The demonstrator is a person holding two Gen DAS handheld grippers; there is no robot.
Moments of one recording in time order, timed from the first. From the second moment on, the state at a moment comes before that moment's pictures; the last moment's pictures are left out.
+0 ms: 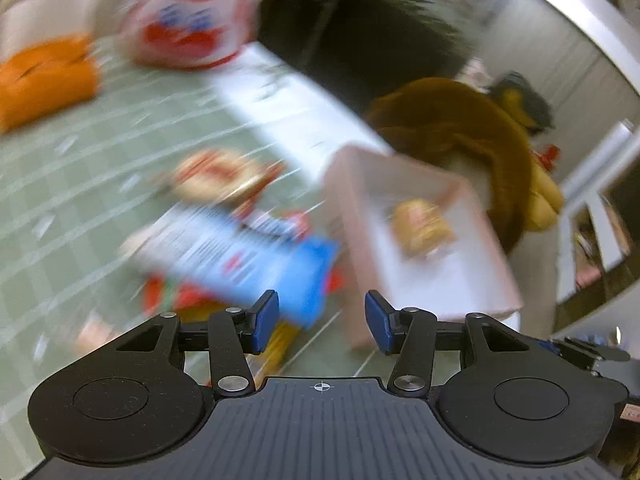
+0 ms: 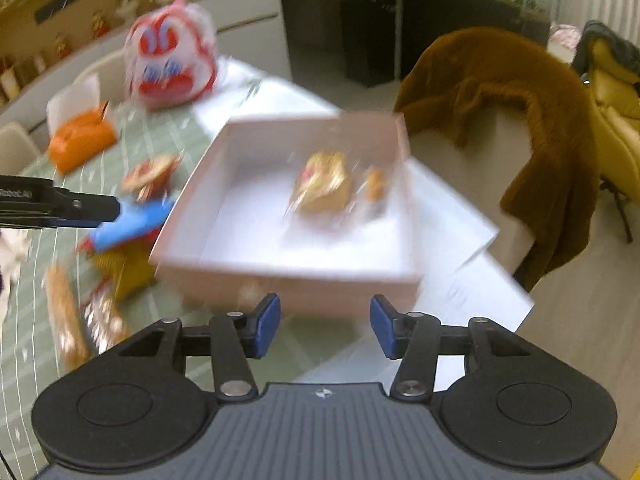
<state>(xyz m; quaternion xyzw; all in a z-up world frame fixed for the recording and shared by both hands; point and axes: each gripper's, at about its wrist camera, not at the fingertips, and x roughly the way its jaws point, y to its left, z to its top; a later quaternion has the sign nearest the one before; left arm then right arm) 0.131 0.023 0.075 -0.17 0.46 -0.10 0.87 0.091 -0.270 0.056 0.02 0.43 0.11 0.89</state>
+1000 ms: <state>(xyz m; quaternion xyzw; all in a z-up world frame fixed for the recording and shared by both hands) 0.034 0.103 0.058 -0.24 0.46 0.03 0.85 0.080 -0.099 0.027 -0.06 0.47 0.28 0.83</state>
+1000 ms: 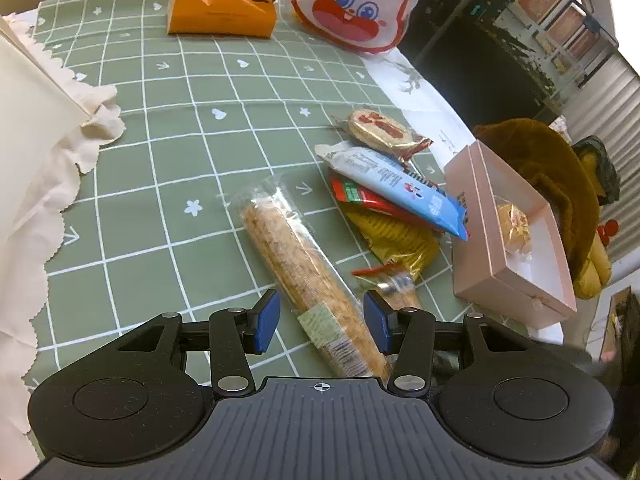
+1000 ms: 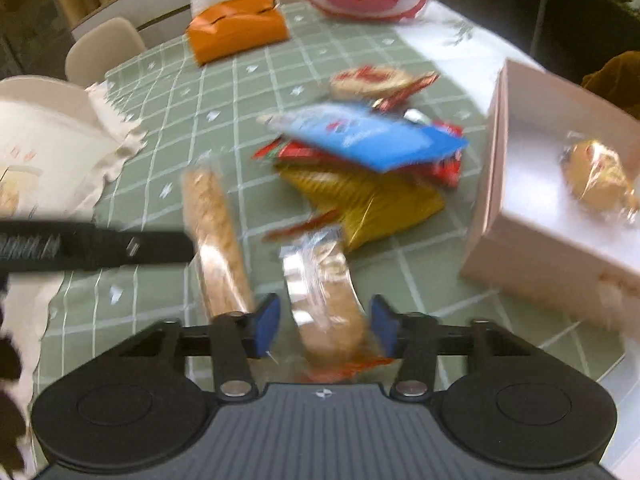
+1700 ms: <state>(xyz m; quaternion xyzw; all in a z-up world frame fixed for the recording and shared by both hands) 0.068 0.085 0.088 -0.23 0.41 -0.01 0.88 0.039 -0.186 0.018 -0.04 0.49 0.17 0.86</state>
